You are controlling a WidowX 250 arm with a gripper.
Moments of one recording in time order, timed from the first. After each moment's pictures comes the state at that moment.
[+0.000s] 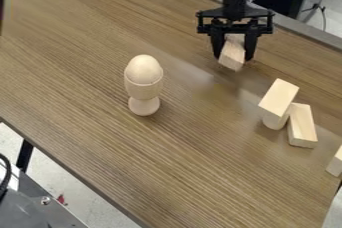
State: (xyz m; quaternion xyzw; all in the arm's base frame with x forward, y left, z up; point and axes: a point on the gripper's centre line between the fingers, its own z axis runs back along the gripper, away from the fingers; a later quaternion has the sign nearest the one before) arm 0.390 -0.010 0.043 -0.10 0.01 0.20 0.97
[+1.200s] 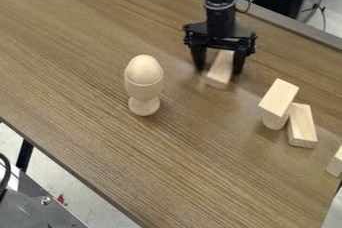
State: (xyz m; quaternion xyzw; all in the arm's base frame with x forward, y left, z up) arm 0.369 0.003 0.025 -0.06 -0.05 0.15 0.99
